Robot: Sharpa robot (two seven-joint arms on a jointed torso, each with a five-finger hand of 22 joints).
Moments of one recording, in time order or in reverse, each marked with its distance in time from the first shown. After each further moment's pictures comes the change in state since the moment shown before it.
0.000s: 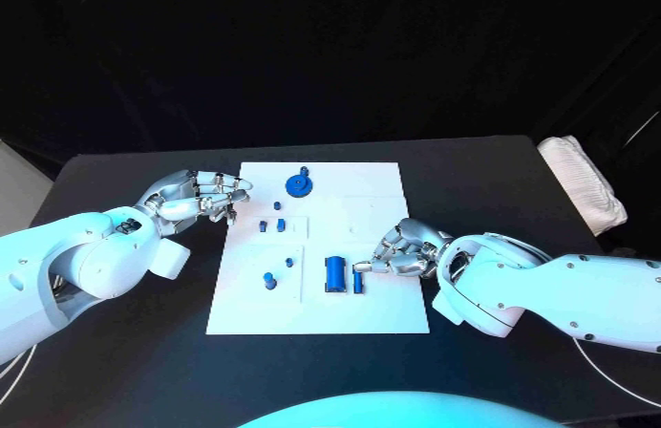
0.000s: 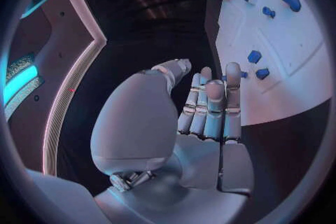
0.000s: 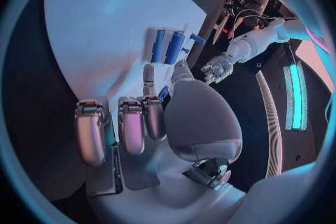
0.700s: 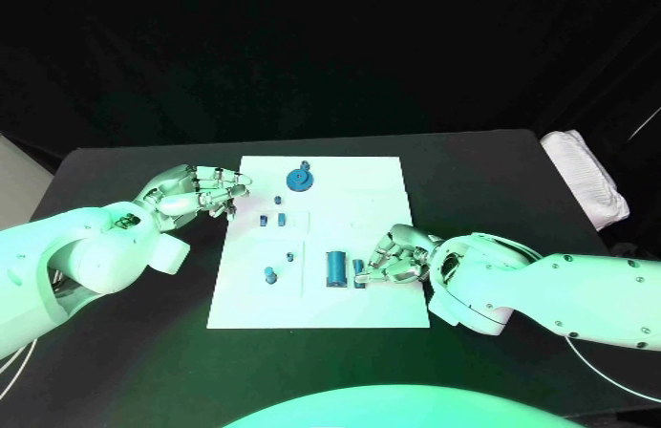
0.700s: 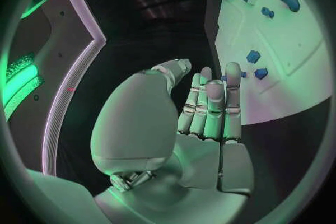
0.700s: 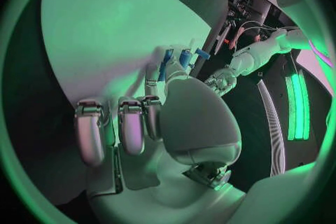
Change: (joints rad) left arm 0.000 -0.006 0.000 0.007 0.001 0.000 0.000; left_hand 0.000 0.000 0.000 0.000 0.000 0.000 0.000 0.000 0.000 0.000 0.000 -0.005 0.000 0.000 0.000 0.000 0.000 0.000 0.000 0.000 0.000 0.000; right arm -0.024 0.044 -0.009 -0.036 -0.049 0.073 -0.027; right_hand 0.102 -0.015 0.094 -0.011 0.000 0.008 -0.002 0.007 0.006 0.000 0.000 0.007 0.000 0.000 0.000 0.000 0.000 0.000 0.000 0.000 0.000 -0.001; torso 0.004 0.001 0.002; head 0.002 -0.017
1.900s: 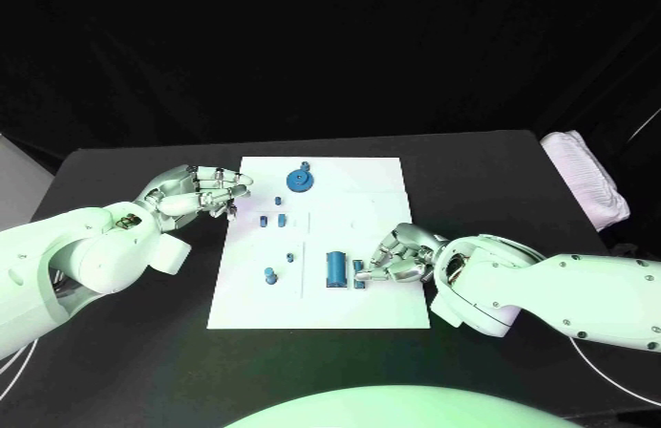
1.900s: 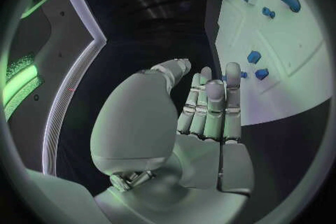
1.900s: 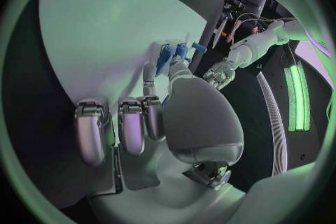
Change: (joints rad) left arm 0.000 0.001 0.000 0.000 0.001 0.000 0.001; left_hand -0.004 -0.004 0.000 0.000 0.000 0.000 0.000 0.000 0.000 0.000 0.000 0.000 -0.001 0.000 0.000 0.000 0.000 0.000 0.000 0.000 0.000 0.000; right arm 0.004 -0.023 -0.003 0.018 0.062 -0.027 0.034; right_hand -0.045 -0.031 0.003 -0.003 0.002 -0.002 0.001 -0.004 -0.003 0.000 0.000 0.000 0.000 0.000 0.000 0.000 0.000 0.000 0.000 0.000 0.000 0.000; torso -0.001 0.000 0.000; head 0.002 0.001
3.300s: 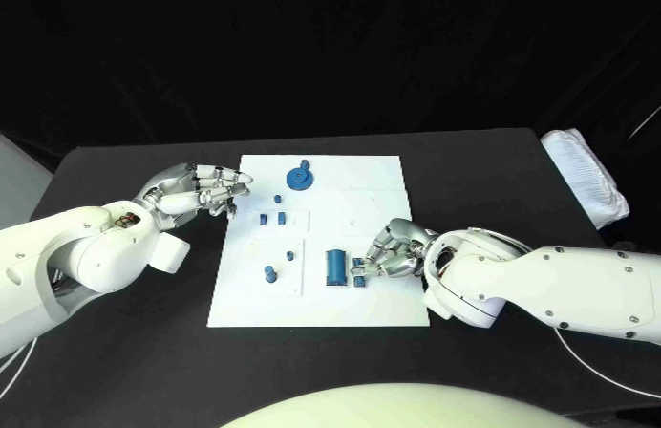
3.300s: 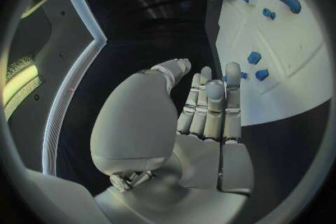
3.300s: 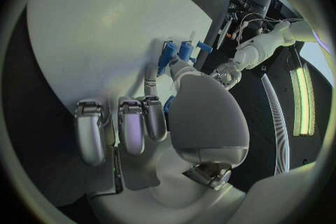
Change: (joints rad) left arm 0.000 -0.003 0.000 0.006 0.001 0.000 0.002; left_hand 0.000 0.000 0.000 0.000 0.000 0.000 0.000 -0.004 0.000 0.007 0.000 -0.004 -0.001 0.000 0.000 0.000 0.001 0.000 0.000 0.000 0.000 -0.001; right arm 0.011 0.051 0.004 -0.037 -0.014 -0.001 -0.063; right_hand -0.006 -0.065 0.254 -0.016 0.001 0.001 -0.004 -0.003 -0.007 0.000 0.000 0.000 0.000 0.000 0.000 0.000 -0.001 0.000 0.000 0.000 0.000 0.000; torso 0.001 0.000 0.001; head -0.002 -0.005
